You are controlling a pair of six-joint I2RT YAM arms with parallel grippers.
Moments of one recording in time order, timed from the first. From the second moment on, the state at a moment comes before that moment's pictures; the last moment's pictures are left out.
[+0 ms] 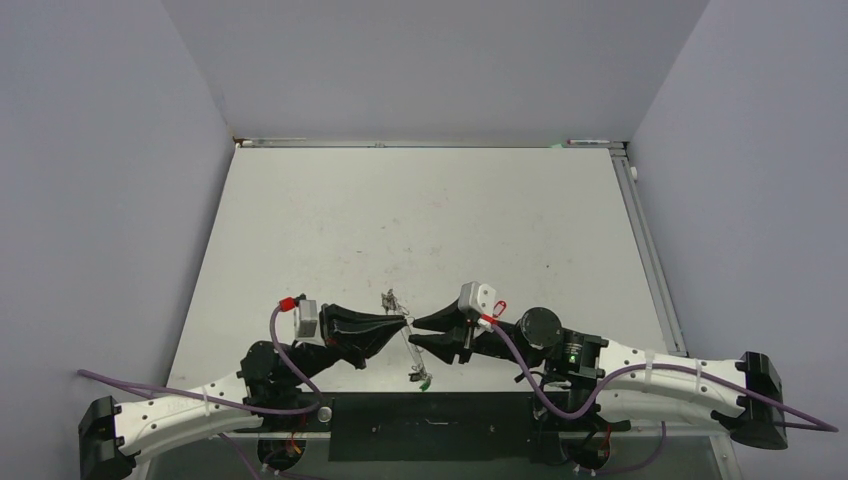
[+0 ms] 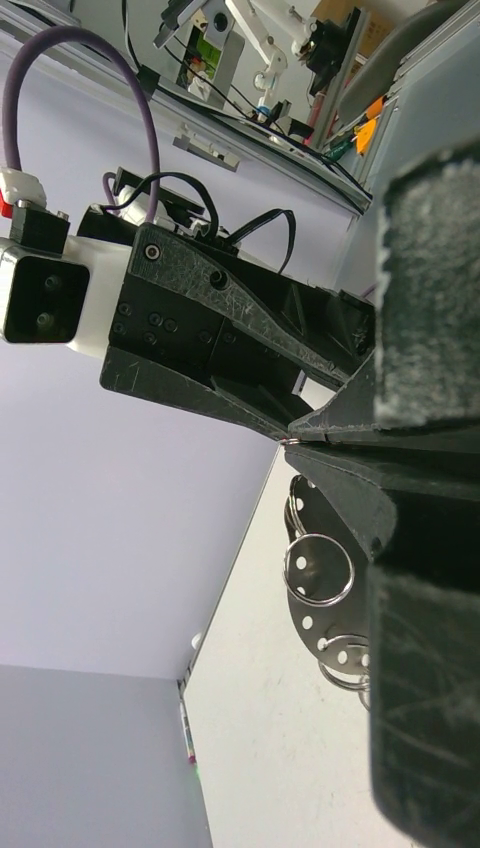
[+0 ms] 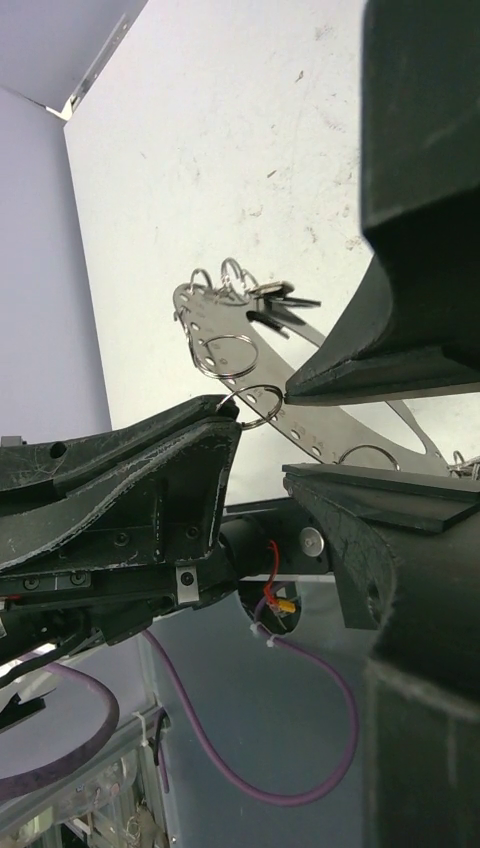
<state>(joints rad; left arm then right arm) -1.18 0.43 0.12 0.80 -0.02 -0.36 1.27 0.82 0.53 0.34 -0.10 0.06</state>
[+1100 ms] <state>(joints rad) -1.18 0.40 0.11 0.82 0.02 -0.36 1.27 0.79 0.53 0.36 -0.12 0.02</state>
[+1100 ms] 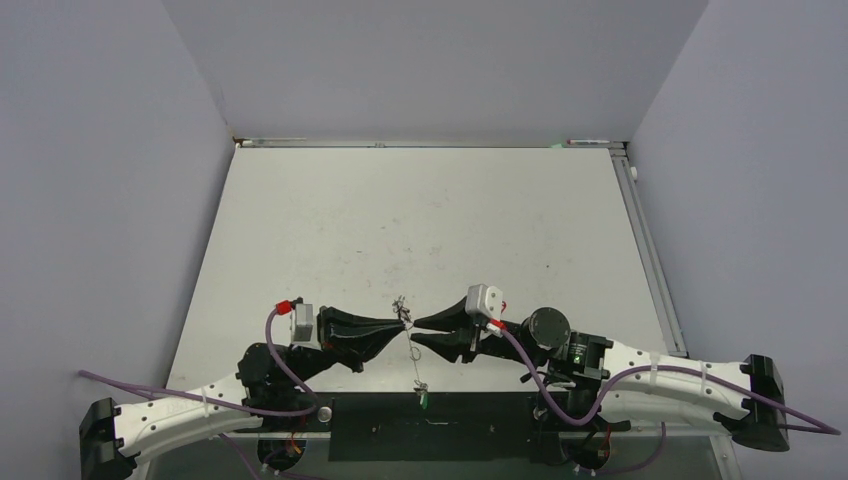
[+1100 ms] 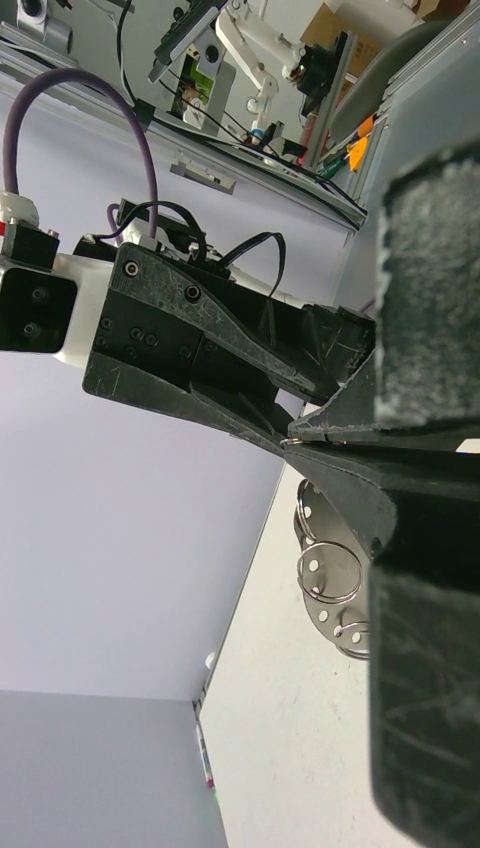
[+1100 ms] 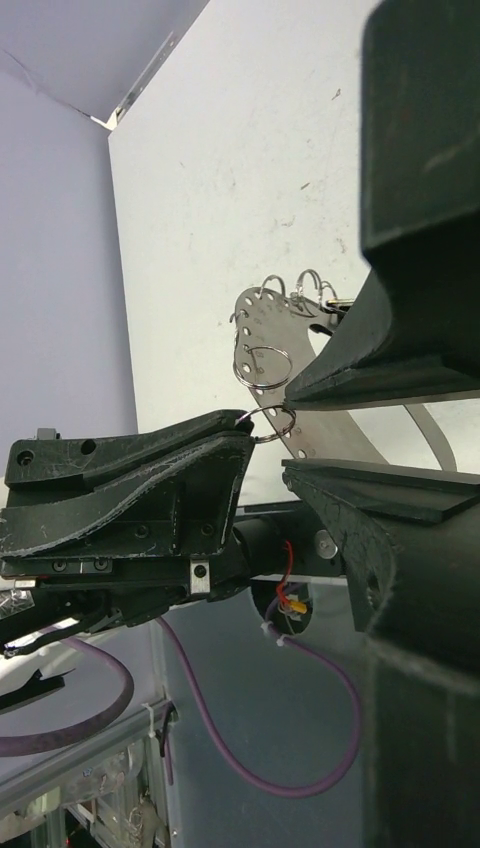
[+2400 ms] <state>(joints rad) -1.18 0.40 0.11 0.84 0.04 -0.37 1.26 0.85 0.53 0.41 -0.19 0.02</state>
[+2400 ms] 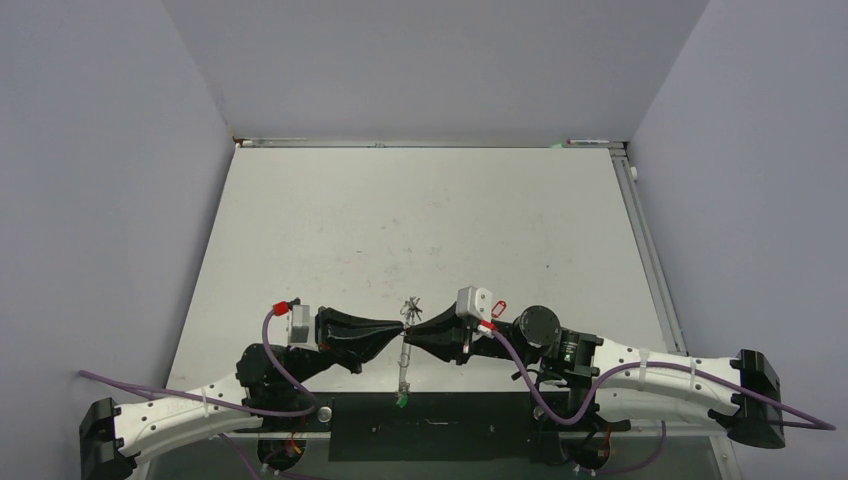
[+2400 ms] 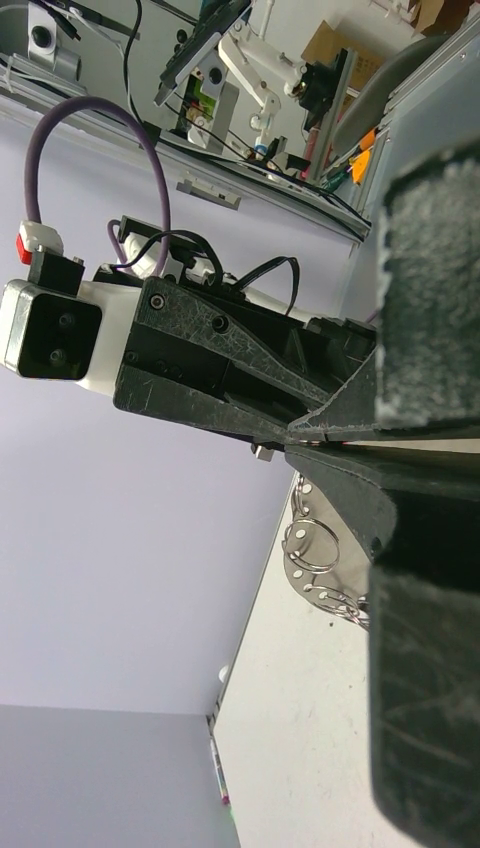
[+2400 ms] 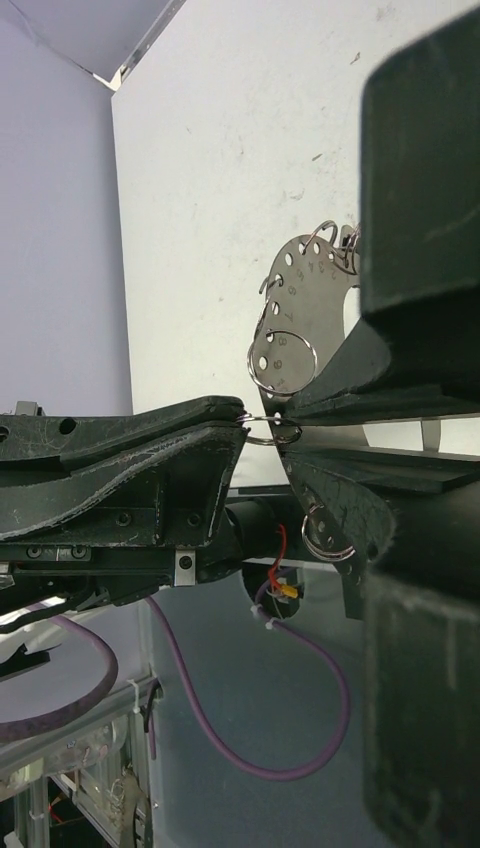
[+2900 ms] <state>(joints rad) -1.18 0.41 0.11 0.88 0.05 -0.37 1.26 0.86 0.53 0.44 -0.21 0.04</state>
